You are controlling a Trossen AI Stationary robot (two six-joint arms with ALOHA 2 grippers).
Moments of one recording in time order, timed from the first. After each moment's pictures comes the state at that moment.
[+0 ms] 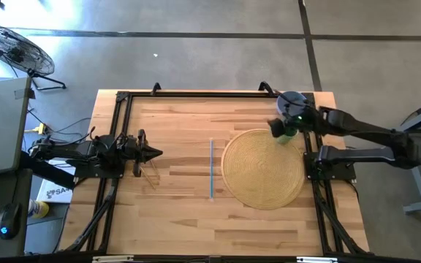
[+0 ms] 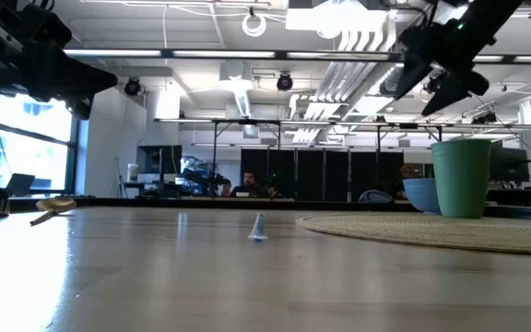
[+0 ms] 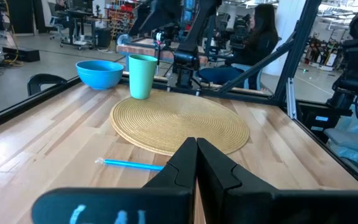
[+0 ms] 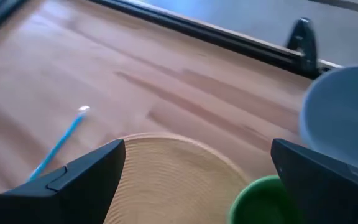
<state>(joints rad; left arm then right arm) -0.08 0.03 0.03 0.00 -0.11 -0.14 -0.39 0.87 0.81 -0.74 0.29 0.59</state>
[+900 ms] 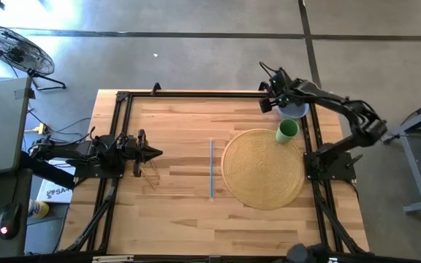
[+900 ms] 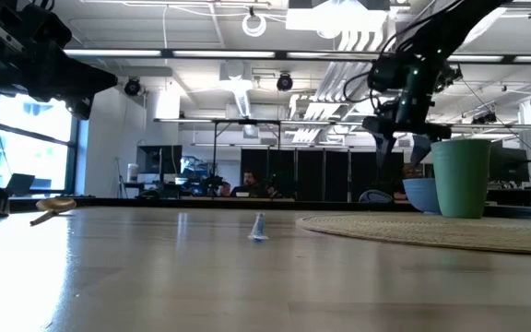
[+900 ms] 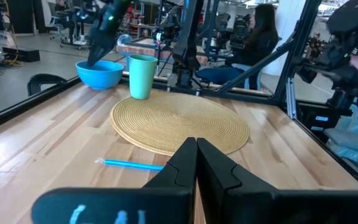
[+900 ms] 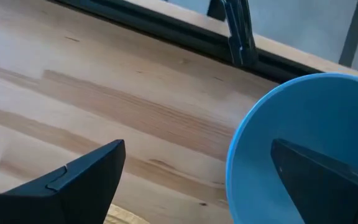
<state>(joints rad) -0.08 0.03 0.03 0.00 -0.11 -0.14 -0.88 1.46 0.99 -0.67 0.14 0.33</state>
